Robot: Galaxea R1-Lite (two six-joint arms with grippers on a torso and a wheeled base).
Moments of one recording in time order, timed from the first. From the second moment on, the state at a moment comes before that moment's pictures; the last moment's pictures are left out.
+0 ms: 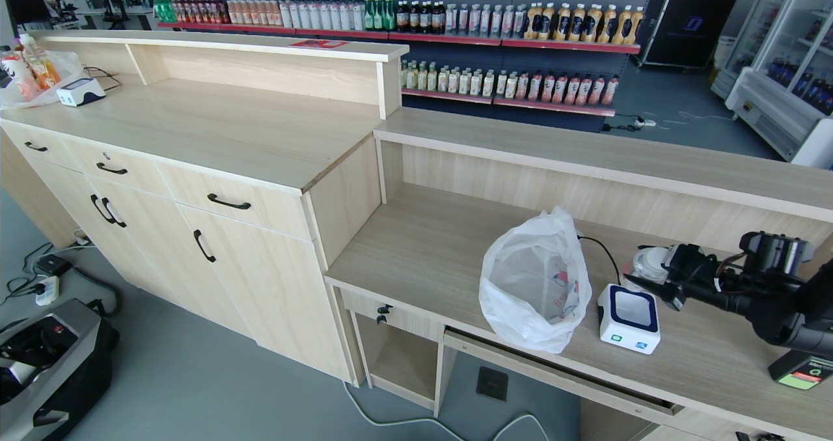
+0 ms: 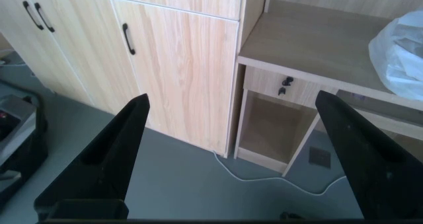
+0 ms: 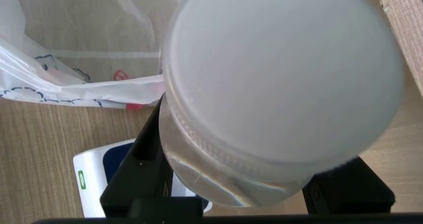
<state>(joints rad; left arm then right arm) 0.00 0.00 0.00 0.00 0.00 0.00 -0.33 2.28 -0.90 -1.04 0.80 -1.11</state>
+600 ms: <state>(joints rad) 0.00 0.00 0.00 0.00 0.00 0.00 -0.32 2.29 -0.92 -1.05 0.80 -1.09</state>
